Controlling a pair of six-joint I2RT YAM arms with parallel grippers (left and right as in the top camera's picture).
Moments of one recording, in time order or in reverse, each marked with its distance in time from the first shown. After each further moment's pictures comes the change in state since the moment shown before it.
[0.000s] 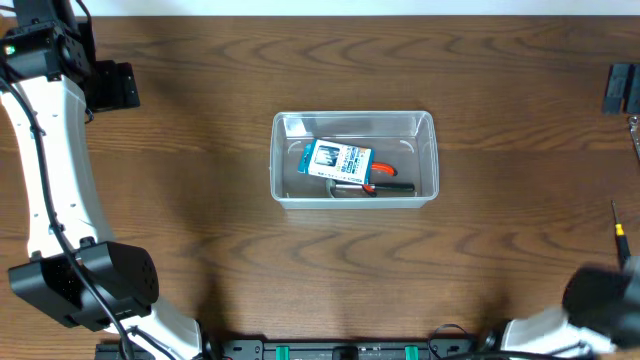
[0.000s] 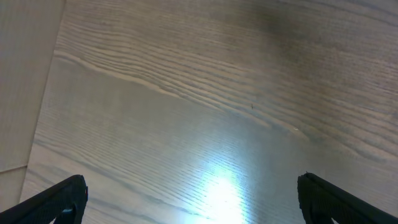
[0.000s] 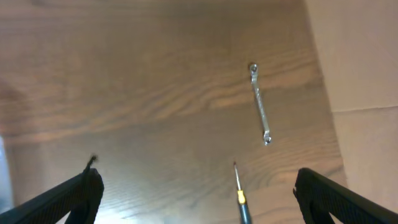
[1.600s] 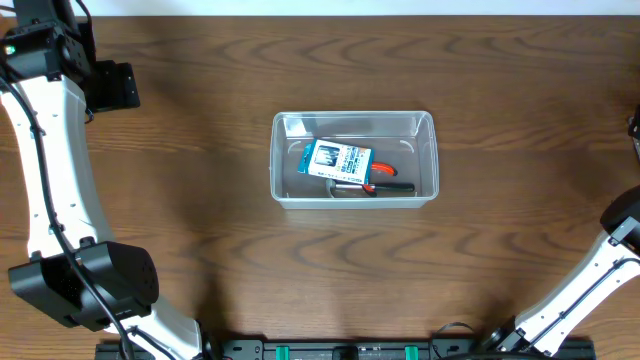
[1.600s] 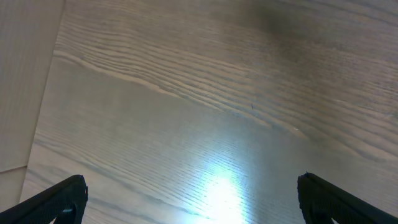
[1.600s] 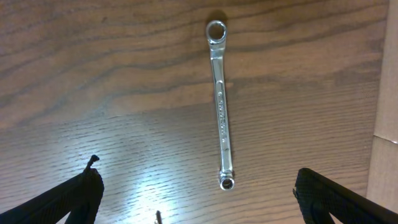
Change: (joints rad) left arm 0.000 0.000 0.000 0.000 0.000 0.000; right arm -0.262 0.723 0.496 -0.076 -0.062 -0.313
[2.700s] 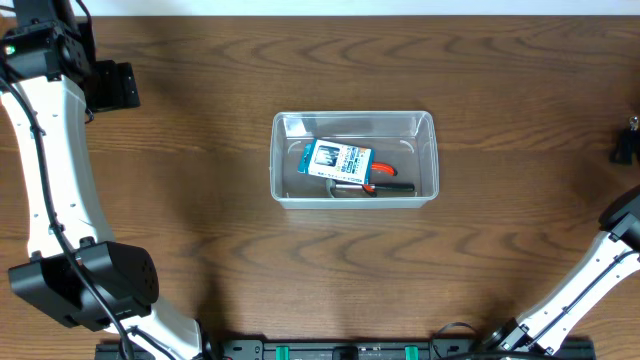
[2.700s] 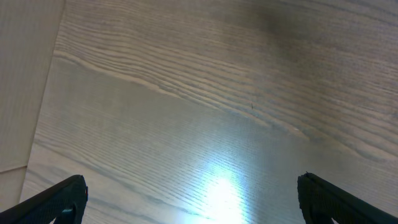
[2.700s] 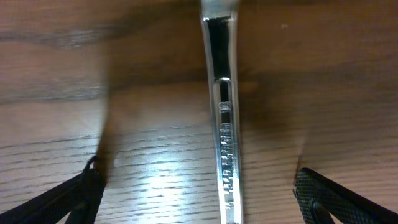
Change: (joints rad) left arm 0.000 0.000 0.000 0.000 0.000 0.000; right arm -0.045 0.201 0.004 0.073 -0.005 -0.056
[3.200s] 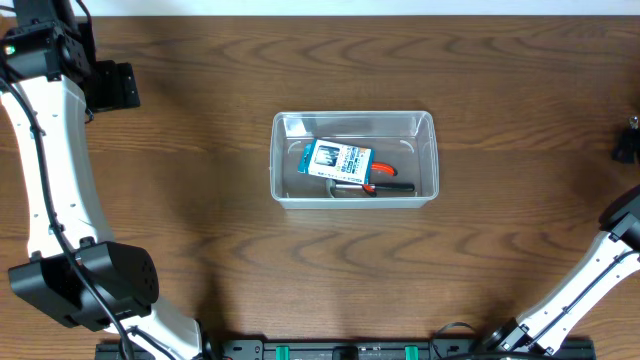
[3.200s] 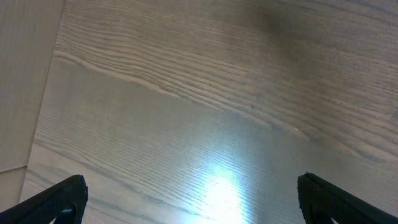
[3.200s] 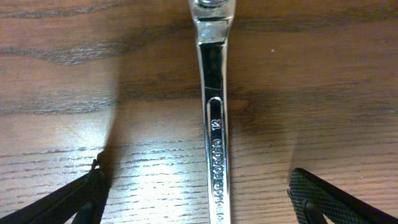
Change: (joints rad) left arm 0.000 0.000 0.000 0.000 0.000 0.000; right arm 0.000 0.000 0.000 0.029 -0.008 -0.026
